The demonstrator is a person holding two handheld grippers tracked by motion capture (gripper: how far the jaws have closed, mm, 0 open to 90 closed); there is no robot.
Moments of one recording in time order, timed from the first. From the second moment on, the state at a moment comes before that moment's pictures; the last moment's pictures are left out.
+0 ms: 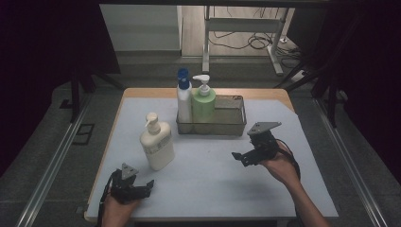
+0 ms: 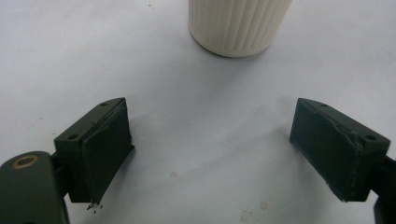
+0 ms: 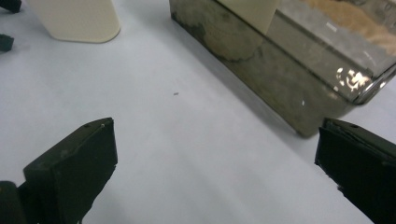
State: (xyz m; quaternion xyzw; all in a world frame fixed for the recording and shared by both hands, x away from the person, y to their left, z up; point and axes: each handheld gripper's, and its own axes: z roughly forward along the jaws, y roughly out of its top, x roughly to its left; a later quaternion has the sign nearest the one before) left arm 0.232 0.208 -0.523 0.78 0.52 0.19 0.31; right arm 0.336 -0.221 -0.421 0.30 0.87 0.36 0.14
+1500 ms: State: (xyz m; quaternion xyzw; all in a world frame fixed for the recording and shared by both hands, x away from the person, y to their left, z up) left arm 0.233 0.216 -0.508 0.77 0.50 0.20 0.34; right arm 0.289 -0.271 -0.522 0.37 0.85 0.34 0.14
